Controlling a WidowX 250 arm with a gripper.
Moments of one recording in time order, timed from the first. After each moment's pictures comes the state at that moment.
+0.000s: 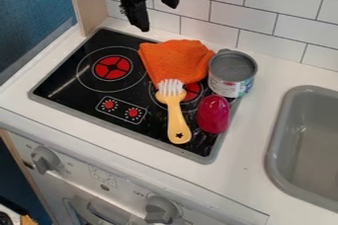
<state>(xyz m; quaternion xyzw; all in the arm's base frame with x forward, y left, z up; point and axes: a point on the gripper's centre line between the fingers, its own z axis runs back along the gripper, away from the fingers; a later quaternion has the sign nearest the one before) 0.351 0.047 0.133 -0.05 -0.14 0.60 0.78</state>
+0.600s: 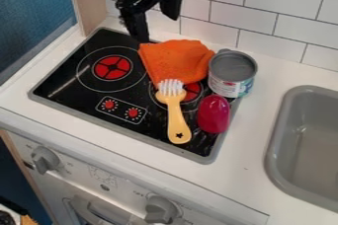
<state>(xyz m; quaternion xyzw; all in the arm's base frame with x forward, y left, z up) 0.332 0.030 0.128 -0.03 -0.13 0.60 0.79</state>
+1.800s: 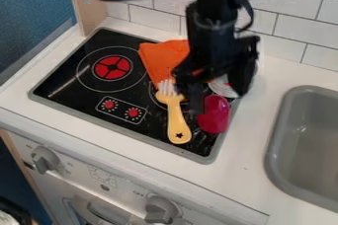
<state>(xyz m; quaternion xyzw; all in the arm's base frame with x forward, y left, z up) 0.285 -0.075 0.078 -0.05 -0.04 0.44 0.90</state>
